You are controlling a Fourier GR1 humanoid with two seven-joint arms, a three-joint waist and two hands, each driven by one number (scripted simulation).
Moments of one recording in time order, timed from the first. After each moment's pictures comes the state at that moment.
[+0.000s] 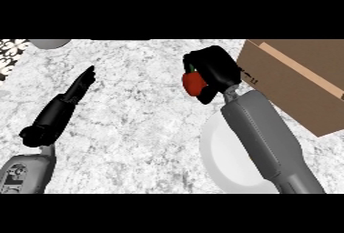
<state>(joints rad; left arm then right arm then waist) -0.23 0.28 0.01 -1.53 -0.10 -0.22 -0.08 -0.81 -0.11 0.24 -1.11 1.07 0.08 0.02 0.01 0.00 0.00</state>
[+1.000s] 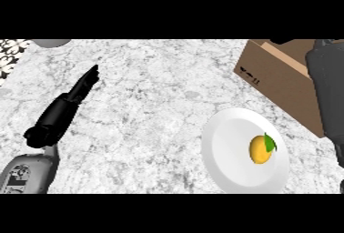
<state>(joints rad) -0.23 0.25 0.00 -1.56 -0.12 -0.22 -0.04 -1.00 -0.37 -0.22 -0.92 0.98 -0.06 0.19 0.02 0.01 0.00</state>
